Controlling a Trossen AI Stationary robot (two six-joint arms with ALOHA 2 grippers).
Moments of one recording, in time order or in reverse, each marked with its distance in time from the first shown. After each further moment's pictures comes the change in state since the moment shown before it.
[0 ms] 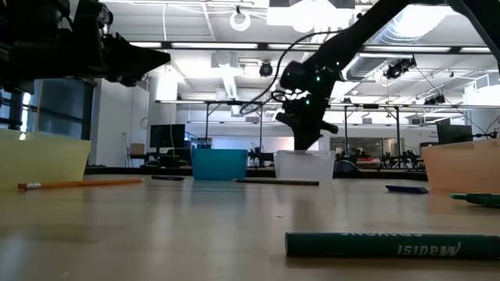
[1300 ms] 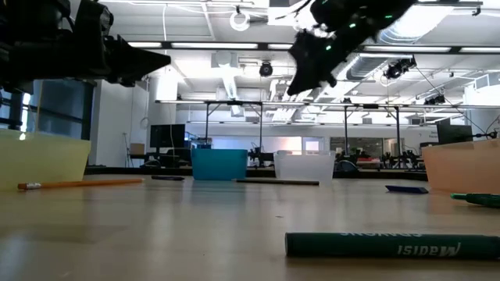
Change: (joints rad) left arm 0.000 0.000 0.000 -0.008 -0.025 0.020; right arm 0.173 -0.448 -0.301 0.372 0.069 -0.202
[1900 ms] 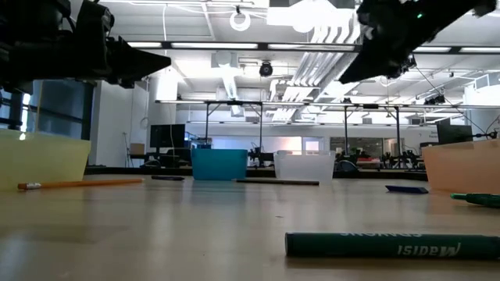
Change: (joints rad) left arm 0.000 0.001 0.000 -0.003 -0.023 -0.018; right arm 0.584 -0.451 -0.422 -0.060 0.357 0.233
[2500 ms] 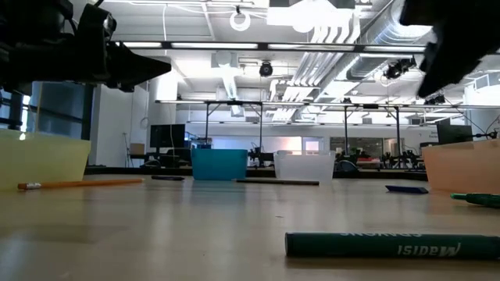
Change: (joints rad) left arm 0.000 0.000 0.000 -0.042 0.000 -0.018; right arm 0.412 0.128 0.102 -0.373 -0.134 0.522
